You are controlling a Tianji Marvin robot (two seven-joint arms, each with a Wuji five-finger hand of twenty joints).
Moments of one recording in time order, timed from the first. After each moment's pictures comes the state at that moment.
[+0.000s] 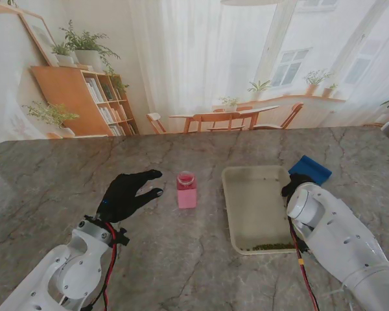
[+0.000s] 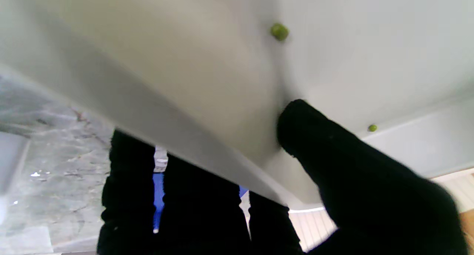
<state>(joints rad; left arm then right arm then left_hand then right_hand) 1.73 -1.12 -1.26 -1.75 0.76 -0.23 0.27 -1.17 -1.09 1.07 -1.10 -0.62 0.56 0.09 0.96 -0.07 -0.02 -0.07 0.58 0.22 0.24 0.63 0.71 0.18 0.18 0.49 0.63 0.22 0.31 0.54 0.26 0.29 0.78 0.72 0.63 -0.60 0.99 -0.25 0.47 0.08 1.31 0.70 0.72 0.21 1.02 0.81 0.79 0.11 1.09 0.58 0.51 0.30 1.32 0.47</state>
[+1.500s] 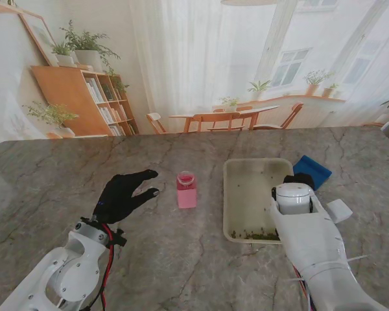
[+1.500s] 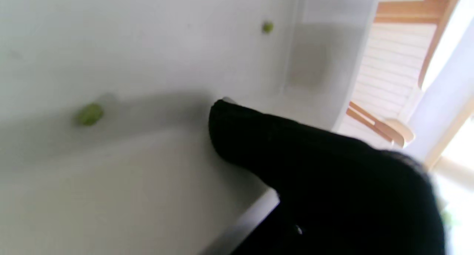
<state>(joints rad) 1.75 -1.13 -1.28 -1.76 0.77 -0.22 0.29 -1.17 -1.40 1.43 -1.01 0.14 0.51 -0.61 0.96 -0.07 -0.02 -0.07 0.58 0.22 0.24 0.63 0.71 0.18 0.18 0.49 0.63 0.22 0.31 0.54 0.26 0.30 0.78 0.72 0.87 -0.91 1.34 -0.21 0.68 0.06 1.51 1.39 0.96 0.20 0.85 0.49 1.11 0.27 0.69 0.34 0.93 0.46 1.26 -0.07</state>
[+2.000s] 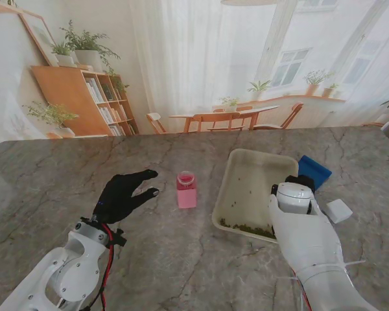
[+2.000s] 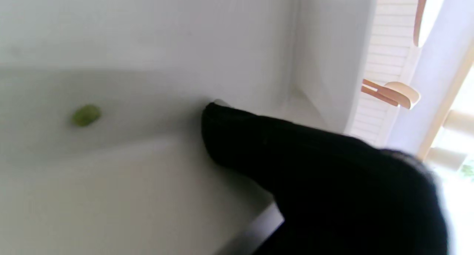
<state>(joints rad) 1.75 -1.13 -1.28 -1.76 0.77 -0.22 0.29 -1.19 -1.44 1.48 -1.04 0.28 0.46 -0.71 0.96 -0.07 -0.02 -0.07 0.58 0.22 0.24 0.63 0.71 0.18 0.18 0.49 0.63 0.22 0.31 0.54 0.26 0.30 0.78 0.72 0.88 -0.96 1.41 -0.21 0.70 0.05 1.52 1.38 0.95 0.18 0.93 0.55 1.16 0.27 0.78 0.41 0.95 0.44 1.31 -0.09</state>
